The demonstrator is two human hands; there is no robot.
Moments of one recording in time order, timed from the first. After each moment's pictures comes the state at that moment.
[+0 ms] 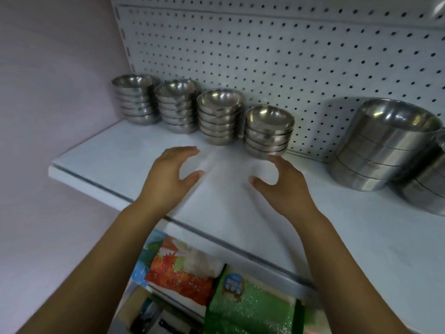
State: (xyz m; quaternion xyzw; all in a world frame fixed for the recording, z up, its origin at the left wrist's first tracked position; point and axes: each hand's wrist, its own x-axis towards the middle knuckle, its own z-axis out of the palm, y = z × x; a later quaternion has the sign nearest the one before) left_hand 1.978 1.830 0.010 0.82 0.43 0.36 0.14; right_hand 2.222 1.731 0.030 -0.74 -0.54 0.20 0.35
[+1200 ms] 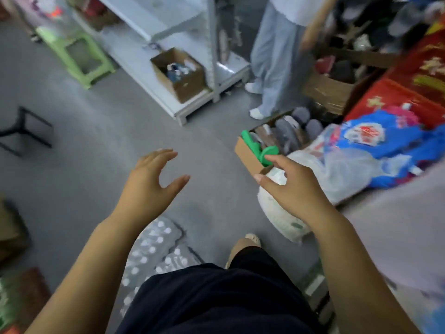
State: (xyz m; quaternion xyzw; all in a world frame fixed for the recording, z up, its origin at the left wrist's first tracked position) left_hand 1.635 1.101 -0.075 -0.03 0.96 0.29 -0.03; right_hand 1.601 1.395 -0.067 0.01 -0.91 0.40 -0.10
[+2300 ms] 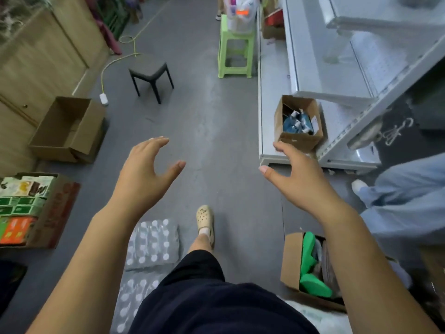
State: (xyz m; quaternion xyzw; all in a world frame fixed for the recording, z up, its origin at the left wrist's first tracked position) left_hand 1.448 0.942 -0.071 -0.44 0.85 0.24 -0.16; right_hand 1.208 1.132 -0.047 0.38 -0.84 0.30 -0.24
